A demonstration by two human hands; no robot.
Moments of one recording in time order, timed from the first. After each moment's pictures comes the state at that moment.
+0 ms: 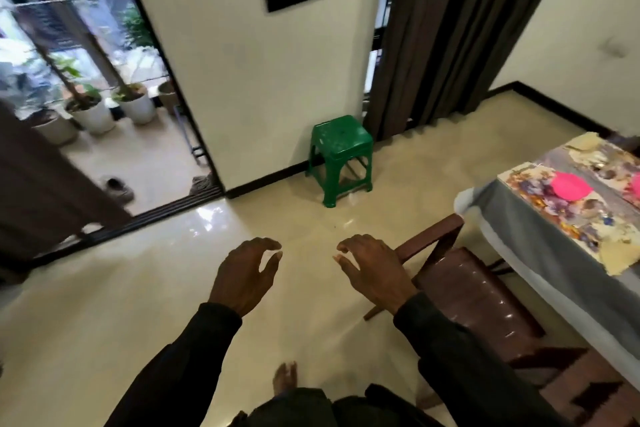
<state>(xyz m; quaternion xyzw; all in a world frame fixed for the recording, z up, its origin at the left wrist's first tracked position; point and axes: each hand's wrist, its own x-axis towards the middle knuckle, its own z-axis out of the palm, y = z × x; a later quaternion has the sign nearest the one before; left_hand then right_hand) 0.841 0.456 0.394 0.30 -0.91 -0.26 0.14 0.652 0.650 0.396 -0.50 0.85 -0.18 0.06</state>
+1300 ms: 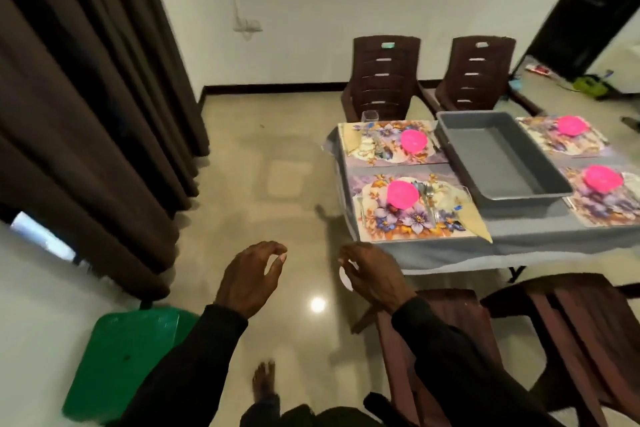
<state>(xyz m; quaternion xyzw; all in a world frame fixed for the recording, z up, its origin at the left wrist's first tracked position) -0.009 0.355 0.387 -0.29 -0.91 -0.31 -0.03 0.099 0.599 0.375 0.05 0.97 -0.22 -0.07</state>
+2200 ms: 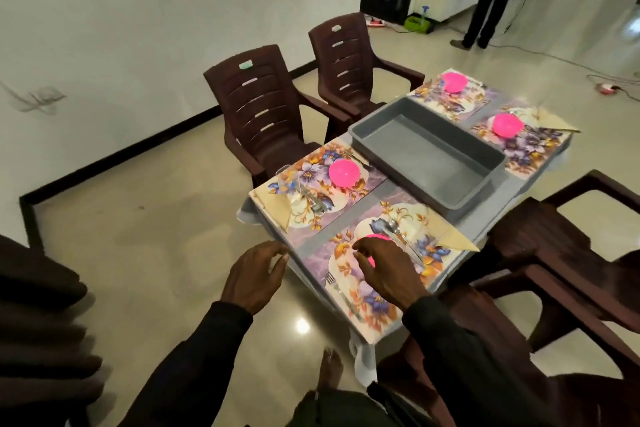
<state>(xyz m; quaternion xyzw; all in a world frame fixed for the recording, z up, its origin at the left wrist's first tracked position) -0.362 0.637 0.376 -0.55 -0.78 -0.26 -0.14 -0.116 0.783 0.353 0.38 0.88 -0.23 -0.16</state>
